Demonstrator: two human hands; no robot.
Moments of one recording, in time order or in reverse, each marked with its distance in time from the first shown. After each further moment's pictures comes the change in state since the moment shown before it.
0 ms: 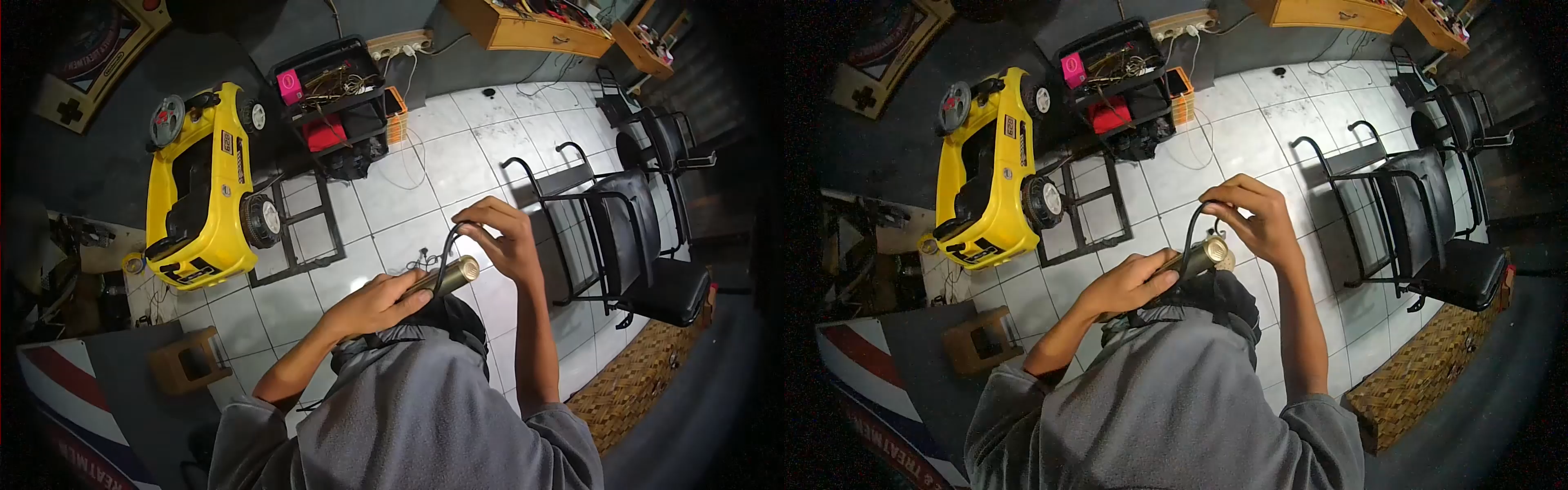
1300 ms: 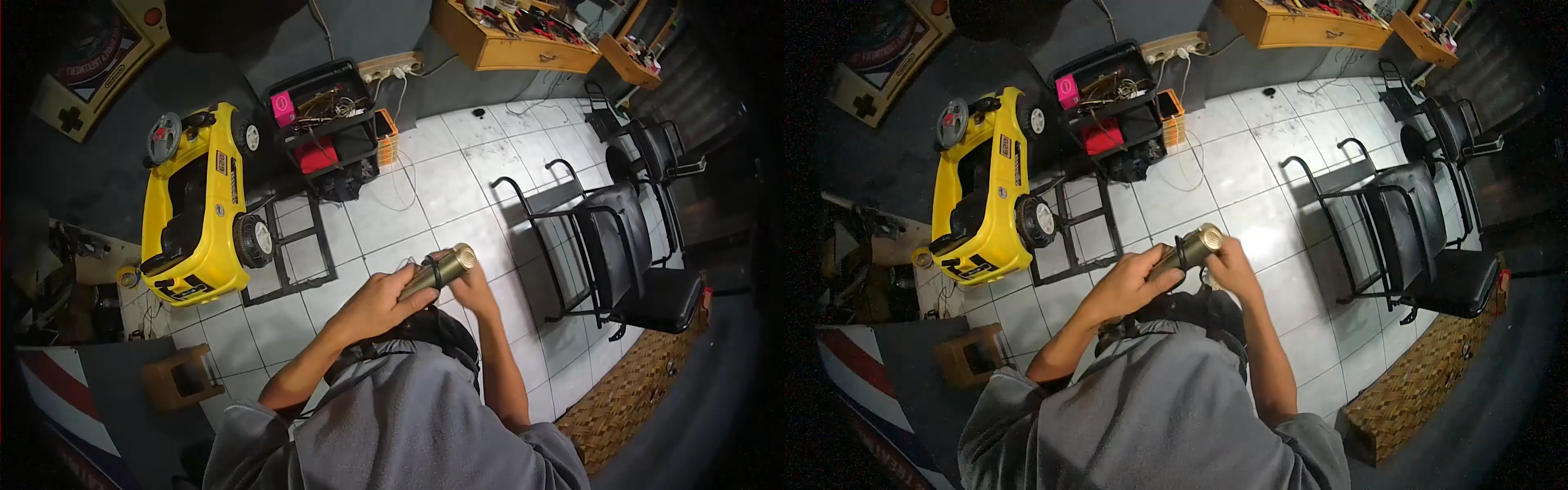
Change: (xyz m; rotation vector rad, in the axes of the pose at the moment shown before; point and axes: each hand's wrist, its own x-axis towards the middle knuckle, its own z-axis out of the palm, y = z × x) left_hand 0.026 0.020 0.004 0.004 0.178 0.001; right_hand -0.053 0.047 0.045 0.424 0.069 0.320
